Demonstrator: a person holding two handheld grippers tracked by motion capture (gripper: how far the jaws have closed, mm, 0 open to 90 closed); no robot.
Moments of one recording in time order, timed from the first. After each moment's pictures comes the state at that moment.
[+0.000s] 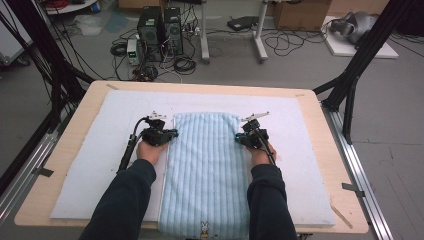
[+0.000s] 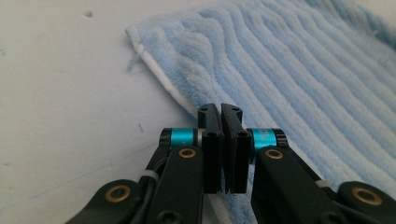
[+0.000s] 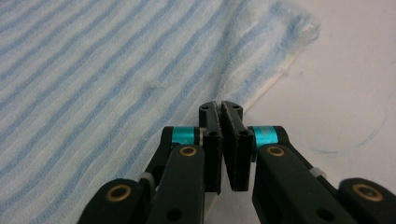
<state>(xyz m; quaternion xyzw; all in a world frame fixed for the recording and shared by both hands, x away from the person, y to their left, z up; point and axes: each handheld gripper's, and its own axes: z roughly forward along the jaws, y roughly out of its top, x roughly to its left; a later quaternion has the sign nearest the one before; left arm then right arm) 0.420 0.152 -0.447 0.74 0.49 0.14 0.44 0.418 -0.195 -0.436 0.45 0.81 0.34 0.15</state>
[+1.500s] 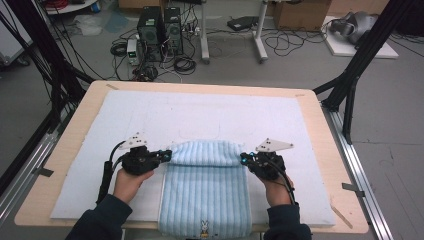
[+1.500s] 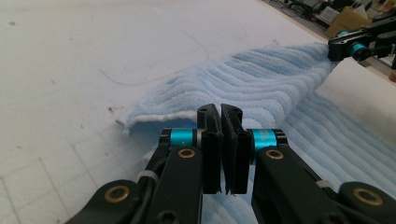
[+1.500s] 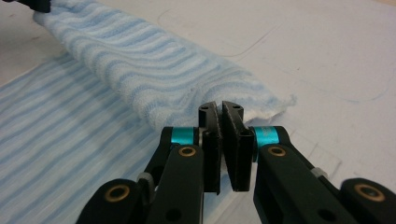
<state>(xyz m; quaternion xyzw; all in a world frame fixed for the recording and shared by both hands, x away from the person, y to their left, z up) 0.304 0.179 -0.422 0.75 0.38 0.08 0.54 0.294 -0.216 -0.406 0.37 0.81 0.43 0.17</state>
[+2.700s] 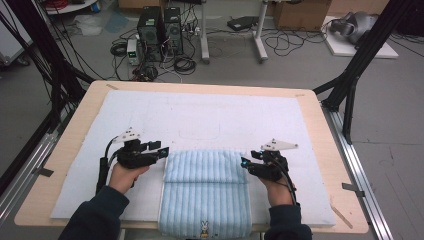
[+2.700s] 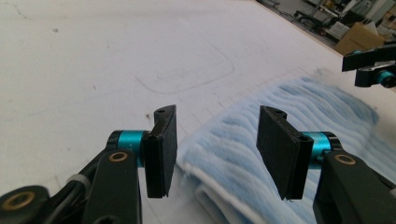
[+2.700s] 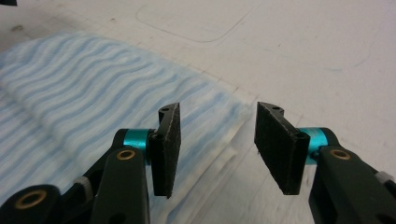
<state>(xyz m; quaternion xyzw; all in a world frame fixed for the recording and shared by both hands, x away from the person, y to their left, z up) 0.341 0.190 -0.424 0.74 0.41 0.10 0.53 0.311 -0.224 -0.415 0.43 0.79 0.42 0.15</state>
